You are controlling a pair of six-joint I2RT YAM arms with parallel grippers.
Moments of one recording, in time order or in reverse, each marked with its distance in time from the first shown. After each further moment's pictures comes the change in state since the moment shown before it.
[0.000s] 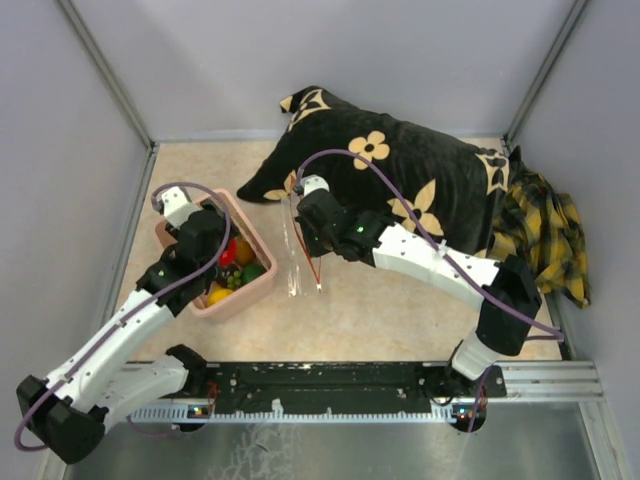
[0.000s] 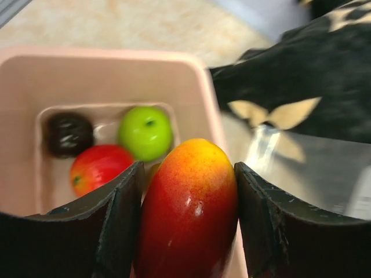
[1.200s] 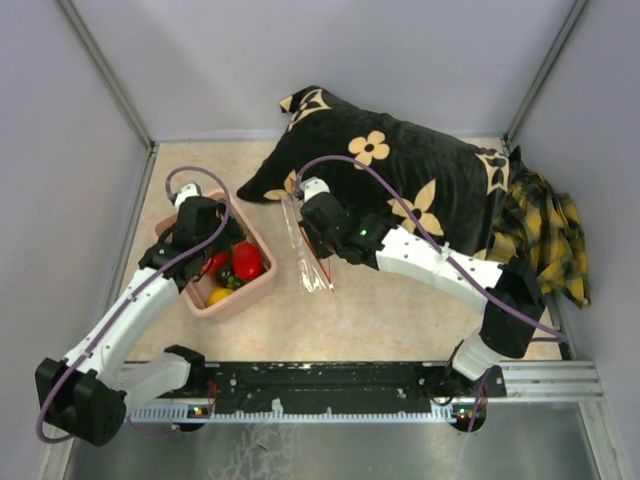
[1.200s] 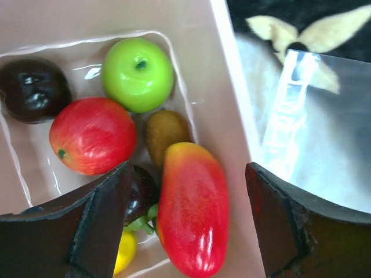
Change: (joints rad) left arm 0.260 0.158 0.023 -0.163 0.449 0.047; right arm 0.000 -0.024 -0.041 0.000 0.062 -0.123
